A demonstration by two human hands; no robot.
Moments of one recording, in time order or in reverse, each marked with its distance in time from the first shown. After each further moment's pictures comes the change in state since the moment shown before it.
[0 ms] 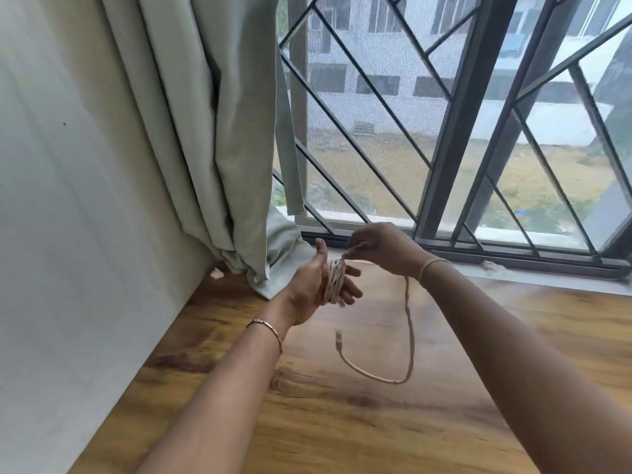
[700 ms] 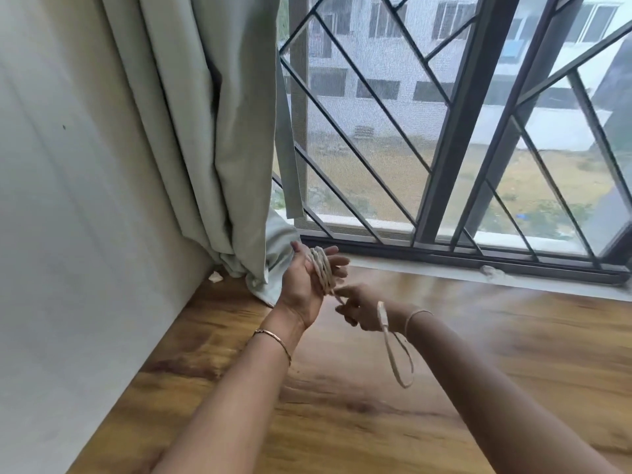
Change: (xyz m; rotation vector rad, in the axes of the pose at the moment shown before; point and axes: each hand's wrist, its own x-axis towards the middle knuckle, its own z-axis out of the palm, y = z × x) left_hand 0.010 -0.001 0.004 -0.485 0.227 0.223; right_hand -0.032 -0.007 0.068 0.313 -0.311 0.226
